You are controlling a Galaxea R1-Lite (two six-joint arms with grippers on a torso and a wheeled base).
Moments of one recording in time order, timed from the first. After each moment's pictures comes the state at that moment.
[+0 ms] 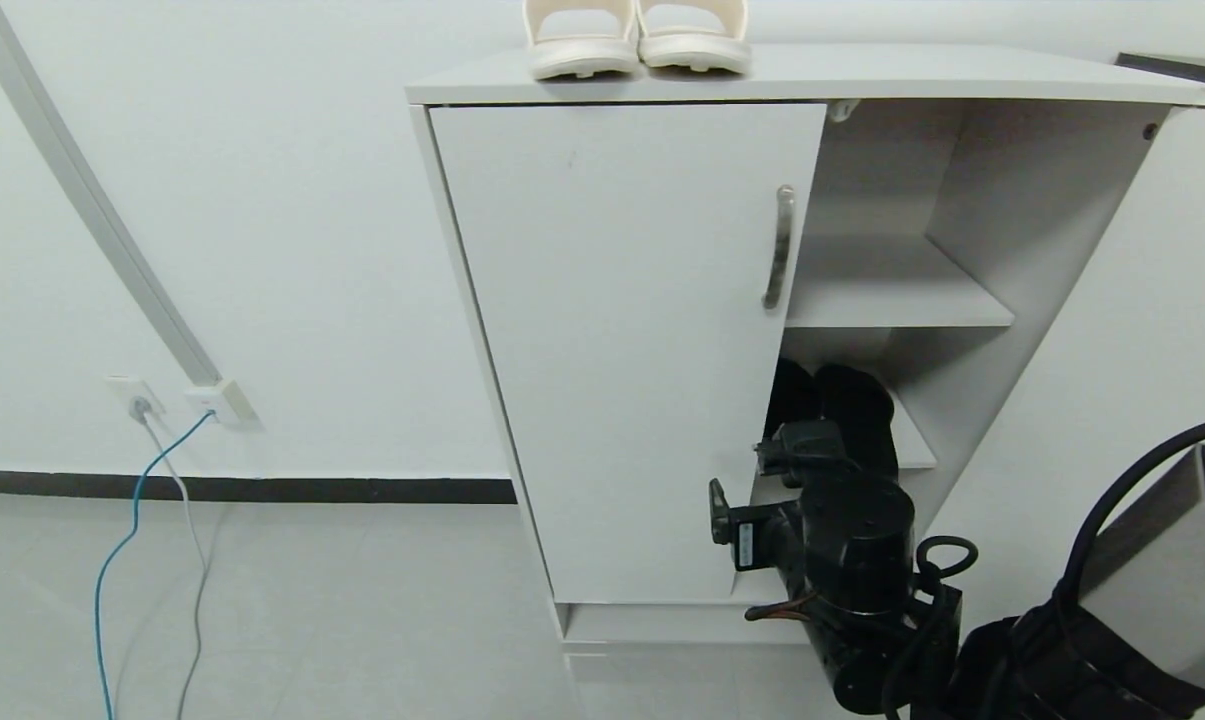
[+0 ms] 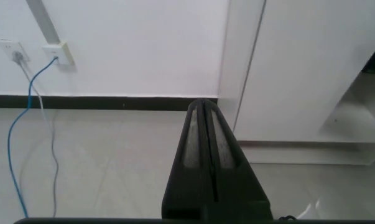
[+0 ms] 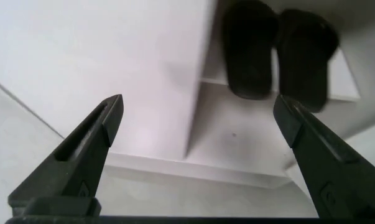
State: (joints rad) left arm 0.00 0.00 0.00 0.00 0.05 0.00; right arm 0.86 2.03 -0.70 -1.17 -0.75 0.08
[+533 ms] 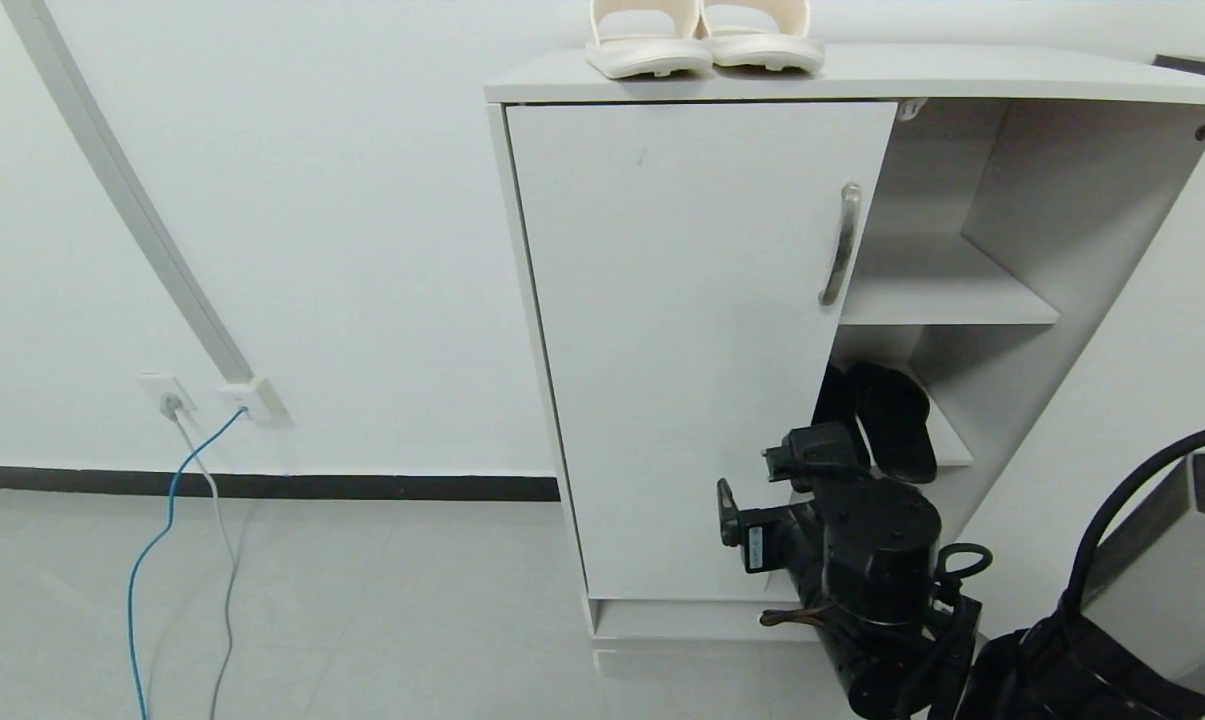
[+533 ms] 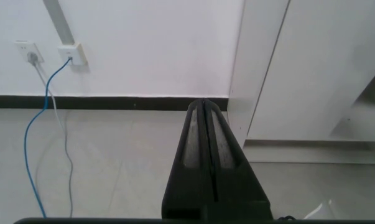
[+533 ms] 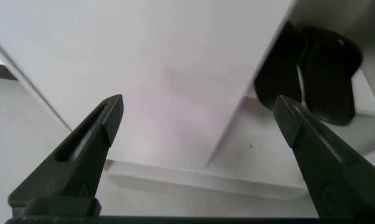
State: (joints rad) left arm 0.00 0.00 0.00 0.00 0.05 0.00; right arm 0.85 2.03 -0.65 -1.26 -0.74 0.03
